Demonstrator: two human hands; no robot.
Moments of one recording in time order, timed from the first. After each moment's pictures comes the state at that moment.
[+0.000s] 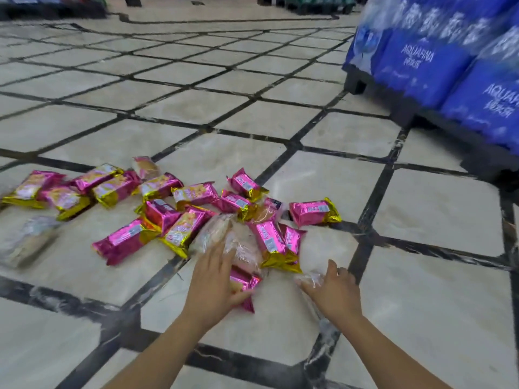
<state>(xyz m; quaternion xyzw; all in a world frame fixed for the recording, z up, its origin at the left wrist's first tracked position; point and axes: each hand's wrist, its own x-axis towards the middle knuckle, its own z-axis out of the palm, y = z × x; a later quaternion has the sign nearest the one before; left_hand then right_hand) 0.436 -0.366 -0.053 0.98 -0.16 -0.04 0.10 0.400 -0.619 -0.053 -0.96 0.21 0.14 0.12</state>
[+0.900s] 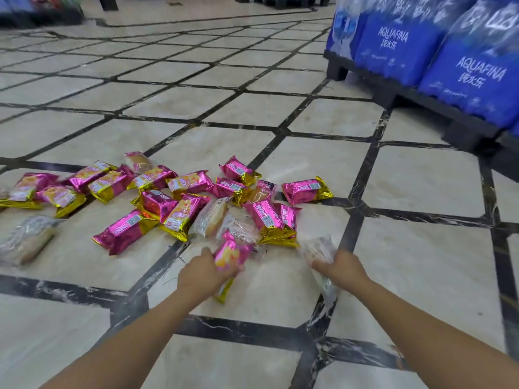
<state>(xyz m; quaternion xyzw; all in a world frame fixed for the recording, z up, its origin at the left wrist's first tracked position) 0.424 -0.347 -0.047 0.97 0.00 -0.17 0.18 0.380 -0.645 -0.065 -0.90 0.27 0.14 0.31</state>
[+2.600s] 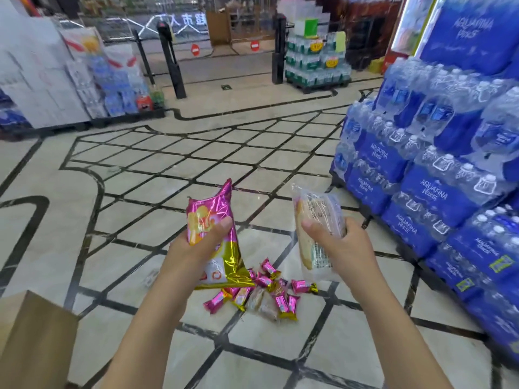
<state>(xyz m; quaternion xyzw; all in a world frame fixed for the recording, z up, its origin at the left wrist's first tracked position) 0.260 -0.302 0.940 0.74 0.16 -0.07 0.65 0.269 -0.531 0.906 -0.80 0.17 -0.06 0.58</state>
